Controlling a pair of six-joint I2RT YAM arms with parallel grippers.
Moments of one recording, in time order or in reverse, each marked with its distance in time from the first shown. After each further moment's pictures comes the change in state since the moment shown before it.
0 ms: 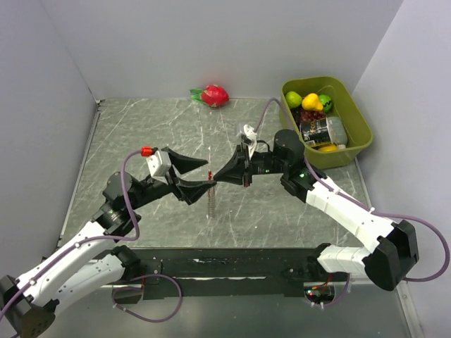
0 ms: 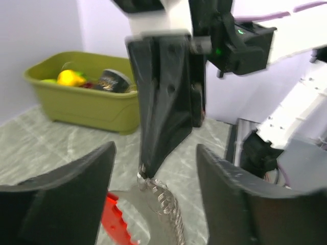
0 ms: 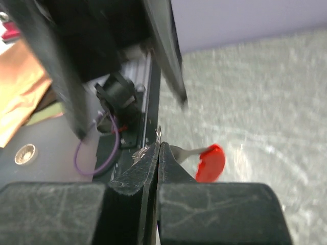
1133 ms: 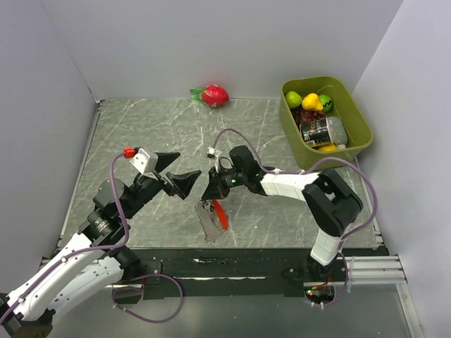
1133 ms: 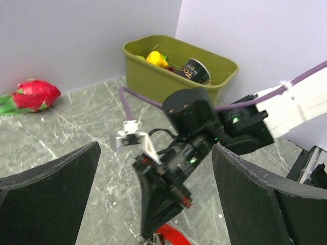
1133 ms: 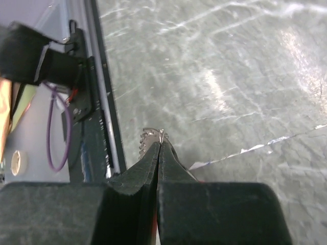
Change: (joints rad) left arm -0.001 -0.151 0.012 -0.272 -0.413 0.048; right arm 0.063 0.521 -0.043 0.026 0.173 0.082
